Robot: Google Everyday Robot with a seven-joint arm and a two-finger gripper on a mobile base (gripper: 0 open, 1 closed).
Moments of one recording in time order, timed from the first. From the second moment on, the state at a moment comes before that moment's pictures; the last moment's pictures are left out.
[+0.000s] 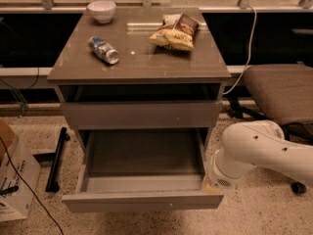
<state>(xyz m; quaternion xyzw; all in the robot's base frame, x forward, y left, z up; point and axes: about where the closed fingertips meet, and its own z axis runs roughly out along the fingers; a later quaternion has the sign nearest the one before) 0.426 -0.172 0.602 -0.57 0.81 0.07 0.08</state>
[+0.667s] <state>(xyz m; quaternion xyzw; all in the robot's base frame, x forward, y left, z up) 0.405 -0.181 0.506 -0.55 0.82 0.11 0.07</state>
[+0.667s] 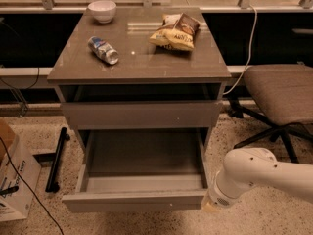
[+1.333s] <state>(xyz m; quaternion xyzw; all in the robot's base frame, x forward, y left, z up) 0.401 -0.185 0.457 -0.52 0.84 0.15 0.05</state>
